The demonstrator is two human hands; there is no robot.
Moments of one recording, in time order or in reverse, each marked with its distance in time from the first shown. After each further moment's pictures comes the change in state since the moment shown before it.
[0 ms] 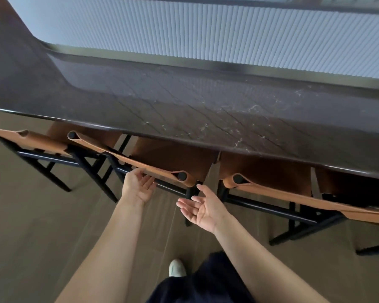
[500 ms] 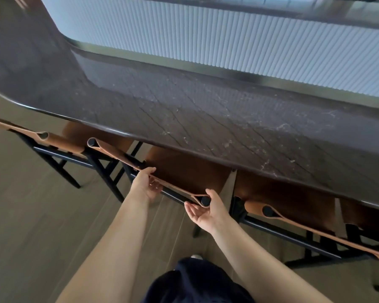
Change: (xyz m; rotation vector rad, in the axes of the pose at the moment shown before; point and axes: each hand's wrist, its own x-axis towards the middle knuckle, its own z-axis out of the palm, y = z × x) left_hand 0.066 0.057 0.004 0.054 0.039 -0.010; right_hand 0.060 -0.021 0.069 0.235 0.131 0.038
